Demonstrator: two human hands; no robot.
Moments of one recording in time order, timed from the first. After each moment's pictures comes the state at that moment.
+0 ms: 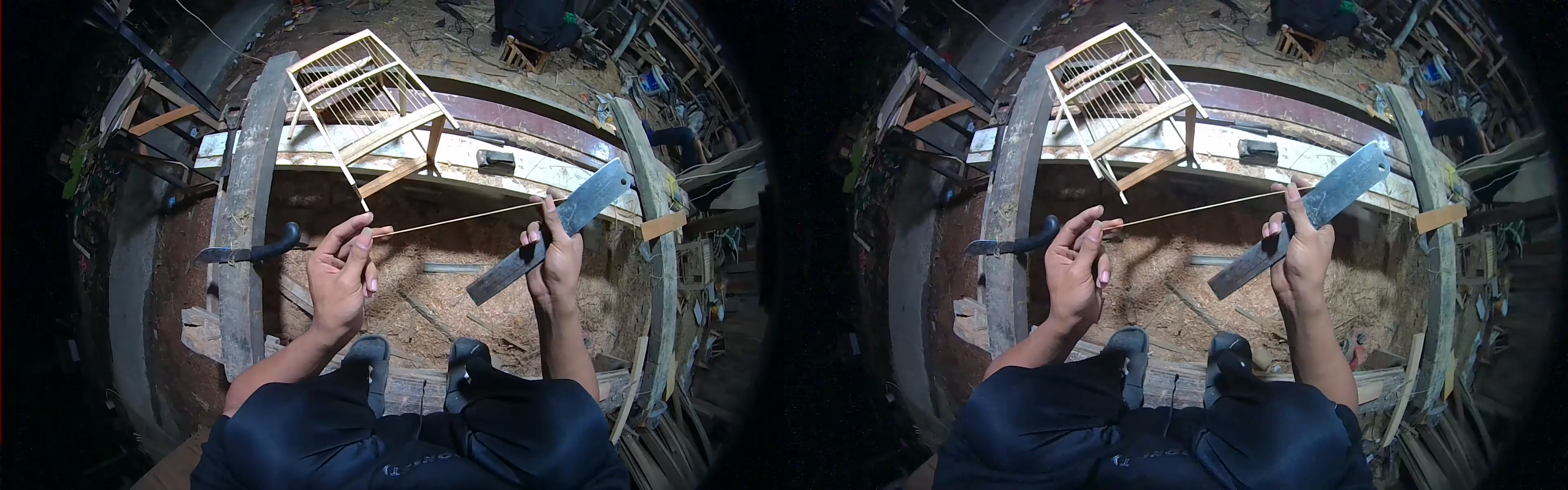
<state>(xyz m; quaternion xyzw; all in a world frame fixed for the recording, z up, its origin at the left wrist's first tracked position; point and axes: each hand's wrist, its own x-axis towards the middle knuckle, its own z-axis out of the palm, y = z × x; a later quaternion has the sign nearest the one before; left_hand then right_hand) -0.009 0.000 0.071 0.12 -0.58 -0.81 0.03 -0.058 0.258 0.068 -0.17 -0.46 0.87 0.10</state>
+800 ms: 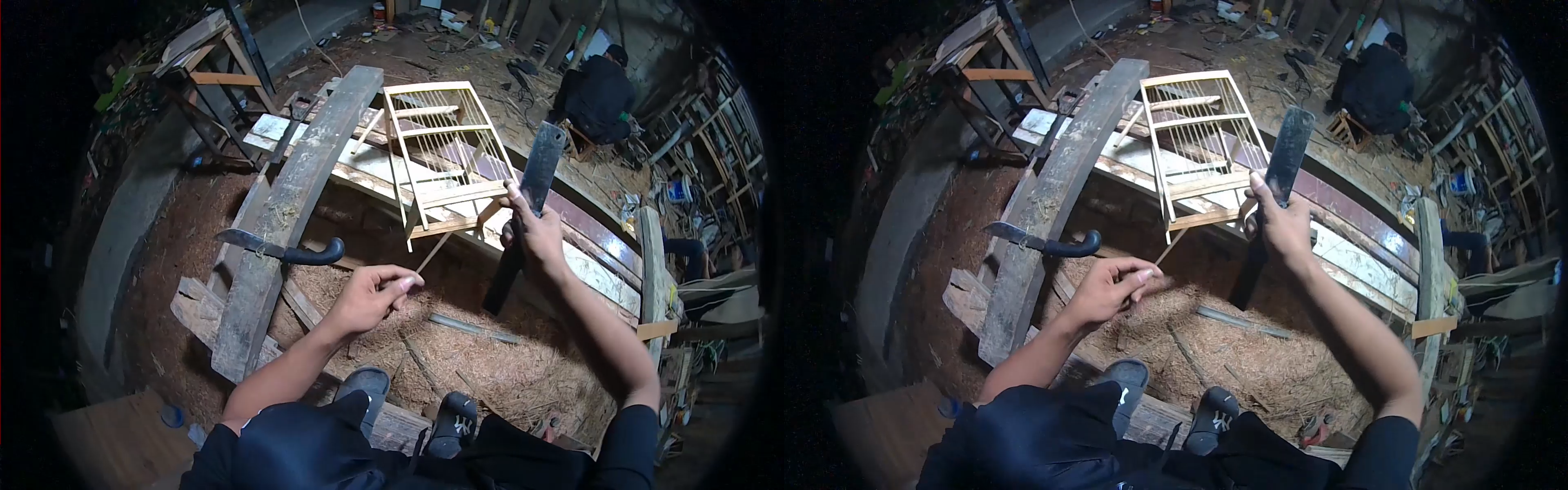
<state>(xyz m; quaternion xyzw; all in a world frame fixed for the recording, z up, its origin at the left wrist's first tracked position) -0.018 -0.080 0.044 0.08 -0.66 -0.74 -0.13 -0.177 0.148 0.088 -0.02 -0.66 0.74 -0.14</state>
